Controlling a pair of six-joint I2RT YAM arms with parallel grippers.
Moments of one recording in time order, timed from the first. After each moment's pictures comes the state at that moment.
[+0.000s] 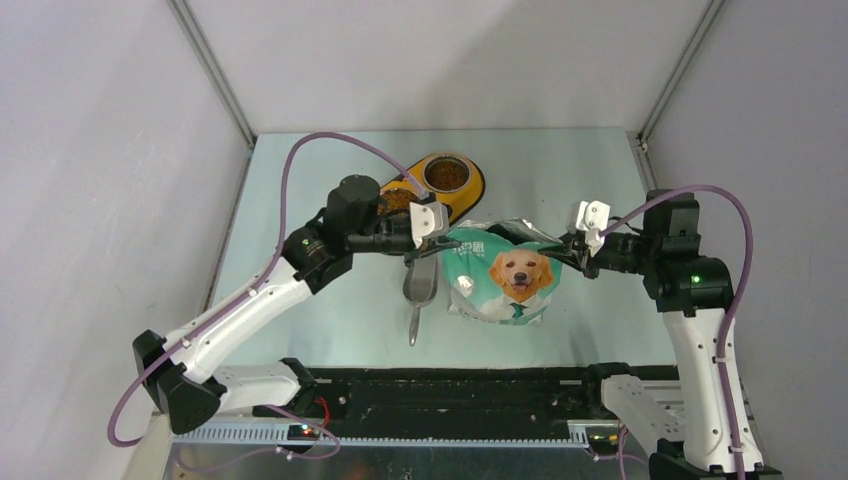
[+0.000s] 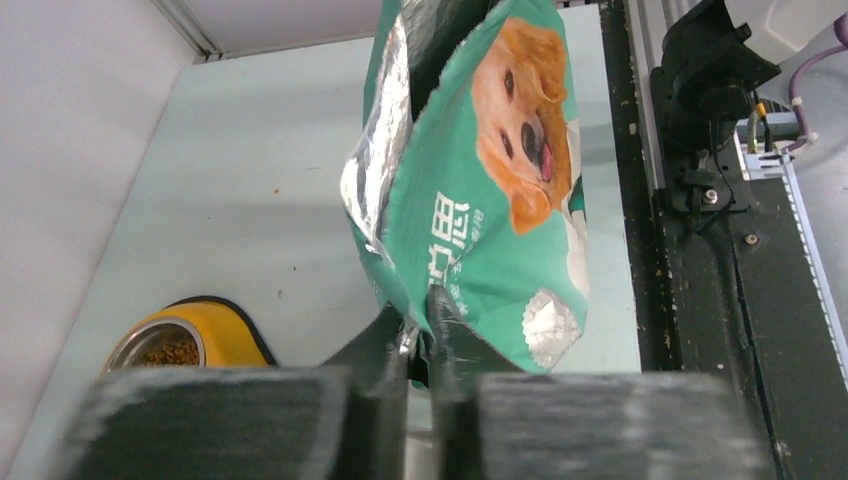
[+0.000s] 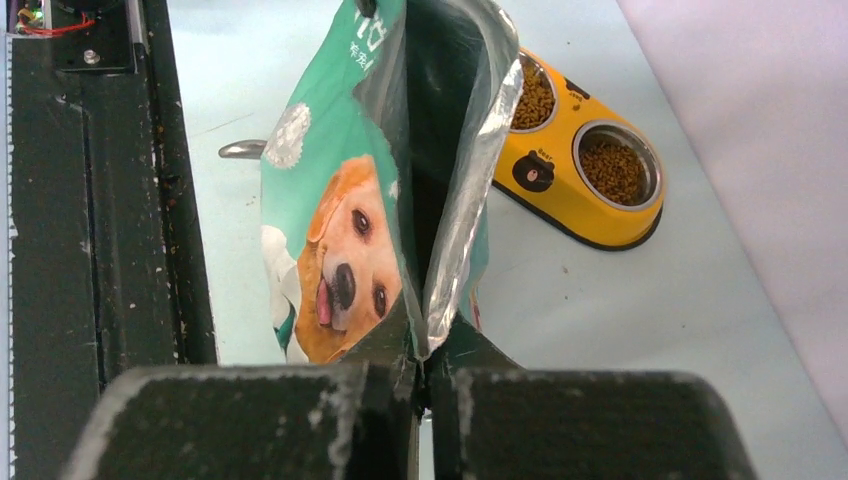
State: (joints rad) left arm -0.77 1.18 1.18 -0.28 0.62 0.41; right arm 0.06 0.87 1.22 -0.97 -1.03 -0.89
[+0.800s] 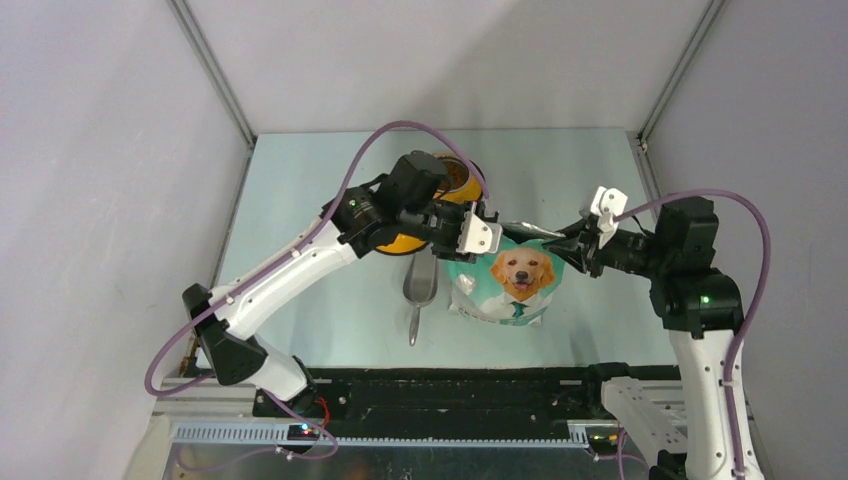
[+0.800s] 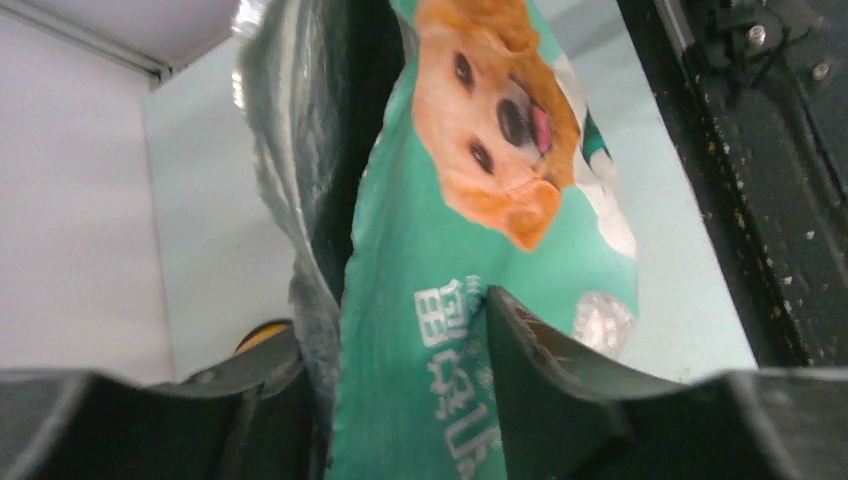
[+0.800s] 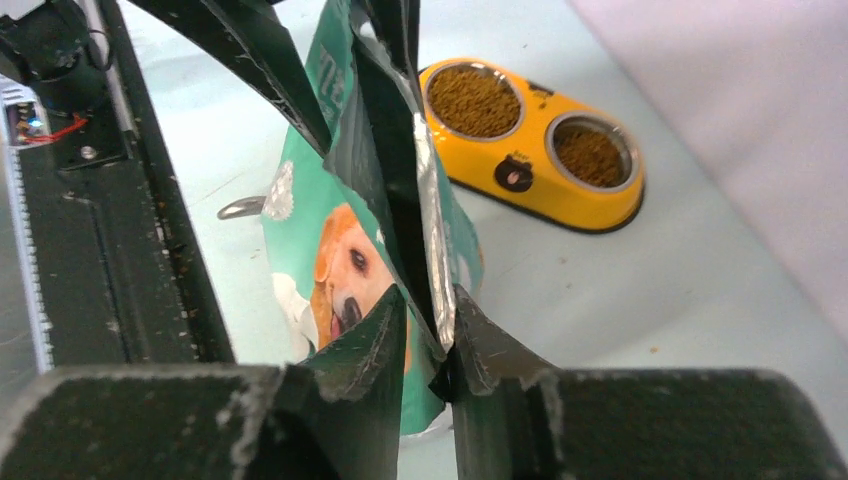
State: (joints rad) left arm -0.91 1.50 1.64 -0.72 0.54 0.84; right arm 0.07 0.81 1.22 -0.85 -0.95 -0.56
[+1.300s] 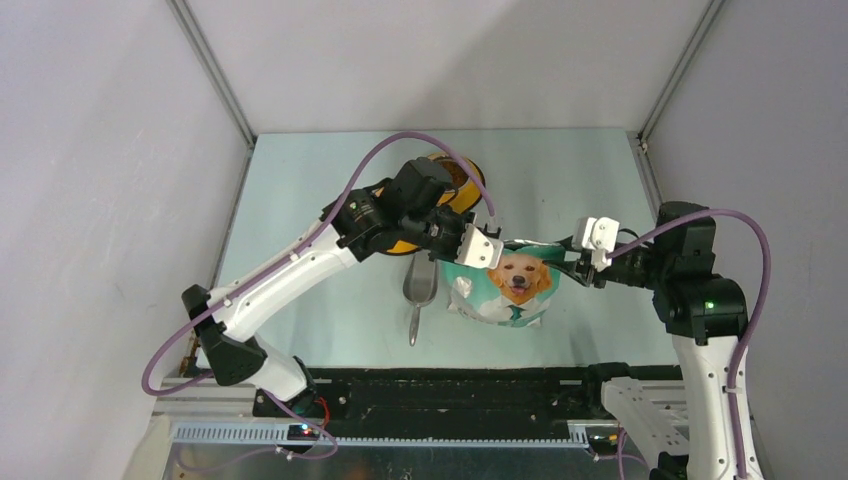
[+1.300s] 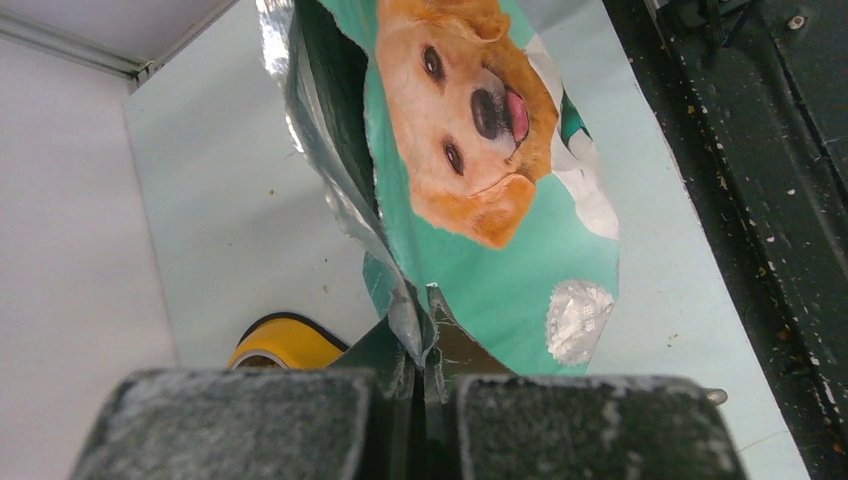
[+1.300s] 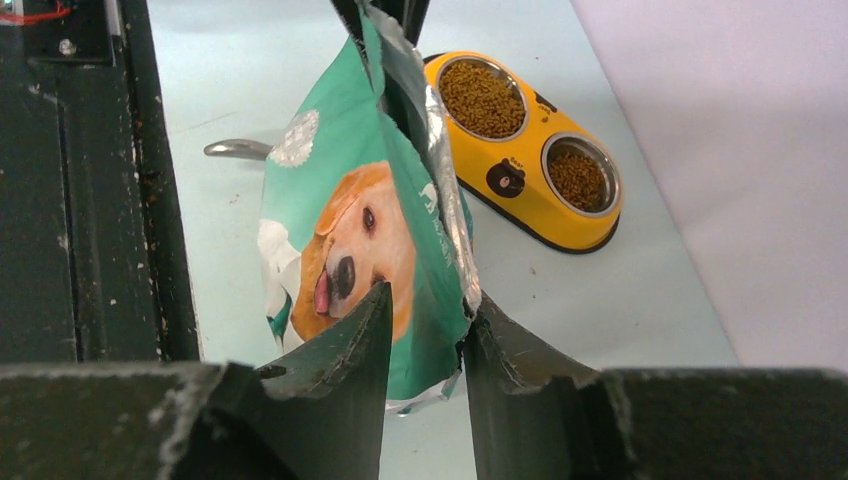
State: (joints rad) left arm -0.94 1.50 1.67 -0.85 0.49 0.94; right arm 0.08 0.79 1.25 -0.99 -0.99 -0.88
